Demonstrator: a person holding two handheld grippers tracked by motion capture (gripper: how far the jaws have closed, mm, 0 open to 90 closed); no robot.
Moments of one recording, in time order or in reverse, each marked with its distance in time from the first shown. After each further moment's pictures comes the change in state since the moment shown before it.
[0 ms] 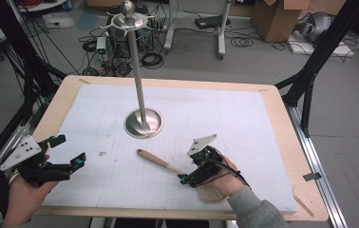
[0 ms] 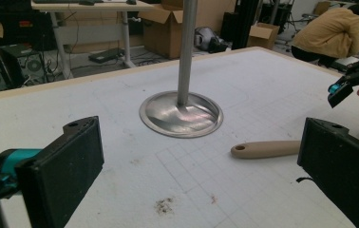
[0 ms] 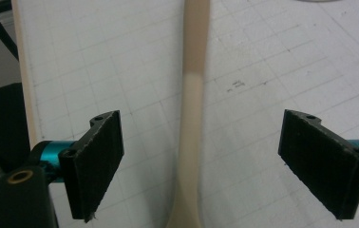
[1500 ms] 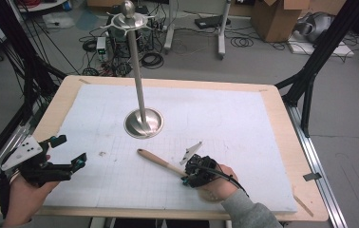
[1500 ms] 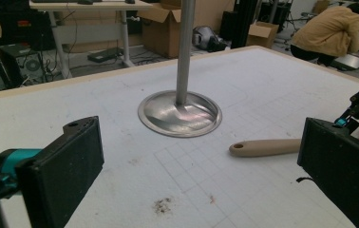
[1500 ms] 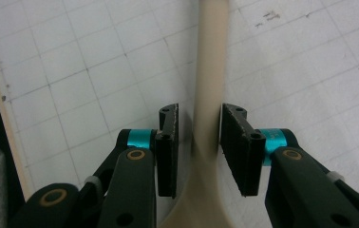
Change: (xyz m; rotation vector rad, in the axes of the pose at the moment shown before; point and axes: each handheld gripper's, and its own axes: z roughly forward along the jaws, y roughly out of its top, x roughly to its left) left arm 0.000 0.000 0.001 0.004 -0.002 0.001; right arm 0.011 -0.006 0.024 0.230 -0.028 -0.022
